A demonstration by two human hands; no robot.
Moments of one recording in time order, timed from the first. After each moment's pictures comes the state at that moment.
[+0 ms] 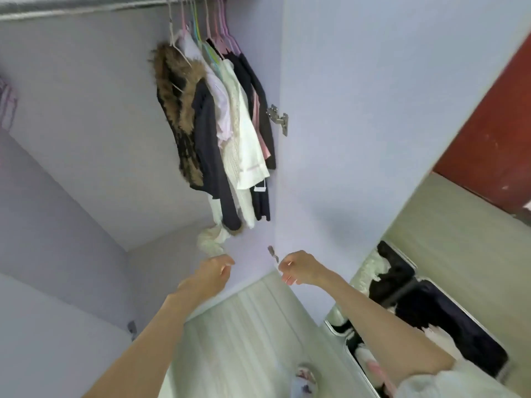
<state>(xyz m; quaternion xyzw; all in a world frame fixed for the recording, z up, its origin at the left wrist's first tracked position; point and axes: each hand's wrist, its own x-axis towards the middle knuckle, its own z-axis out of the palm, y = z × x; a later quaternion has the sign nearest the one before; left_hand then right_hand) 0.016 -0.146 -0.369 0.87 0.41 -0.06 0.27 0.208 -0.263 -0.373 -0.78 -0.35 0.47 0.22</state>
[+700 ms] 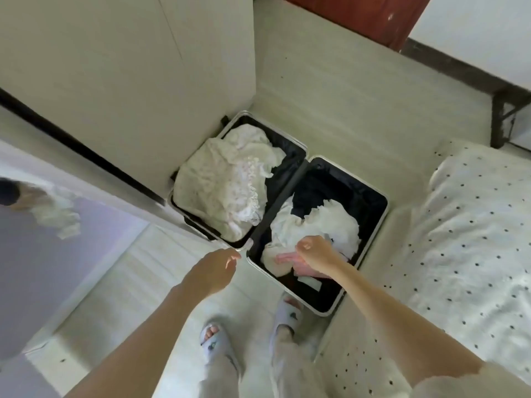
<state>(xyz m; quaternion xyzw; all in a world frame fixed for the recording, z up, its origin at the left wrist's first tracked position) 0.323 -0.410 -0.584 0.86 0.24 -0.30 0.34 0.453 -0.602 -0.605 -0.86 -0.10 0.46 0.19</state>
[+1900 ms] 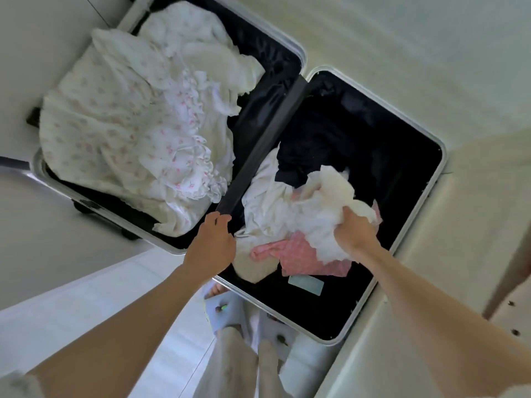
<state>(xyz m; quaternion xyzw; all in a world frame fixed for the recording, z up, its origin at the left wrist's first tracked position) 0.468 -0.437 -0.957 0.87 0.24 -0.30 0.31 0.591 -0.662 -0.955 -0.90 0.03 0.41 0.10</state>
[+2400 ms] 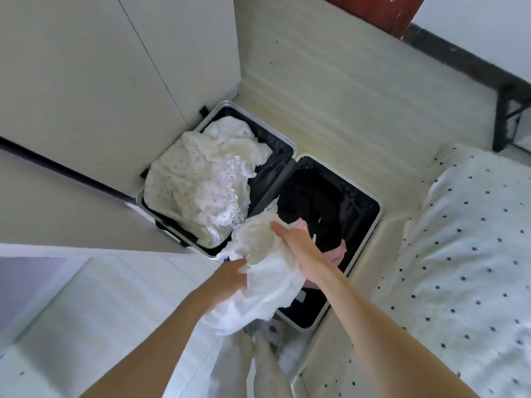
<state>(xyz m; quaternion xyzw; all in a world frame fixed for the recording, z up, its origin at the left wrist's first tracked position) 0.413 -0.476 -0.648 0.67 0.35 -0.34 0.56 0.524 -0.596 -0.626 -0.68 0.16 0.49 0.52</state>
